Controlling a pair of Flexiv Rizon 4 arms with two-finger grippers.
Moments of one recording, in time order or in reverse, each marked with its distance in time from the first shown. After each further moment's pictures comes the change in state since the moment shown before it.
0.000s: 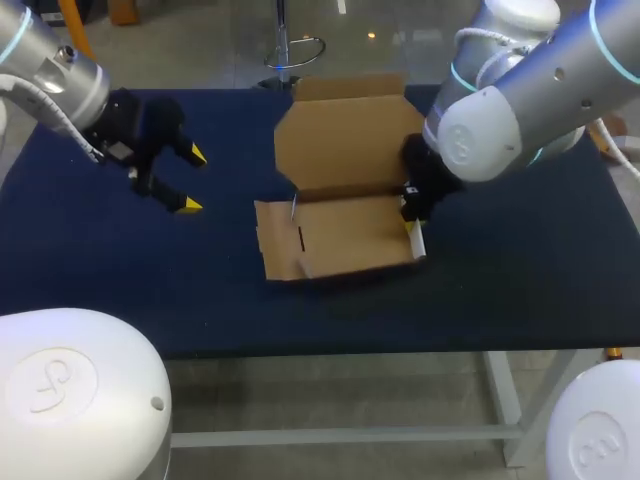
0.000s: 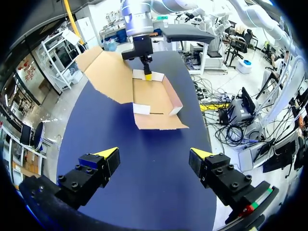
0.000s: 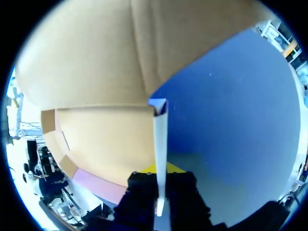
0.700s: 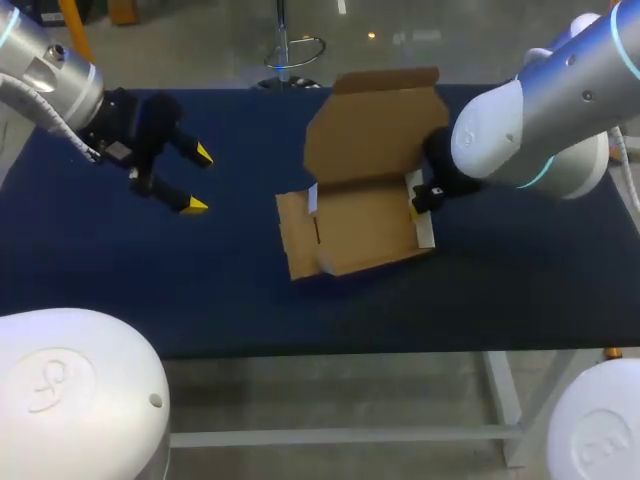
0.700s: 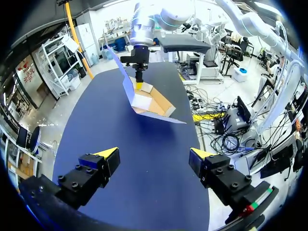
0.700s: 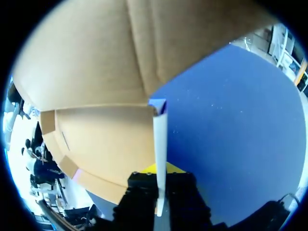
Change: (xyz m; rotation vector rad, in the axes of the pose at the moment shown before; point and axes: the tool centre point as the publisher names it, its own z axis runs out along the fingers) left arm 0.015 -0.022 -0.007 0.094 0.034 -0.011; right arm -0.019 0.023 -0.010 -0.252 0.139 -0.206
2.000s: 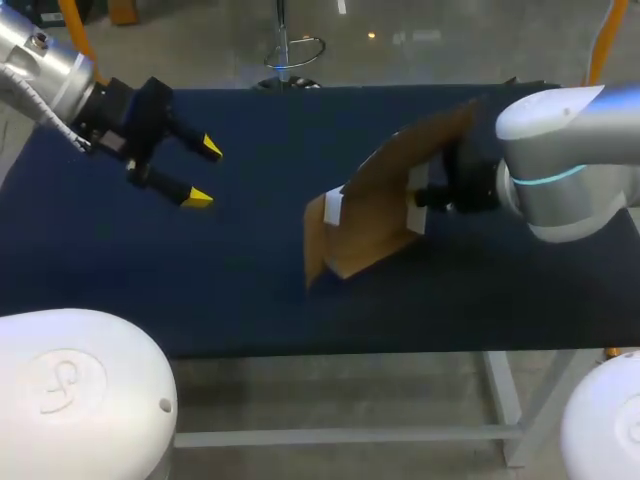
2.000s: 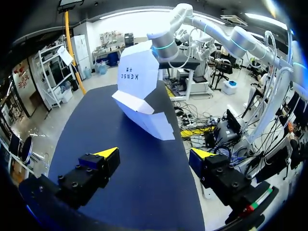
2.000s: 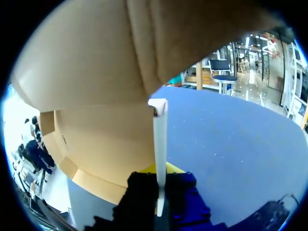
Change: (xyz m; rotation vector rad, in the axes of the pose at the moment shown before) left arm 0.012 -0.033 -0.011 0.137 0.088 0.028; right arm -0.005 0.037 0.000 -0.488 0.114 -0.262
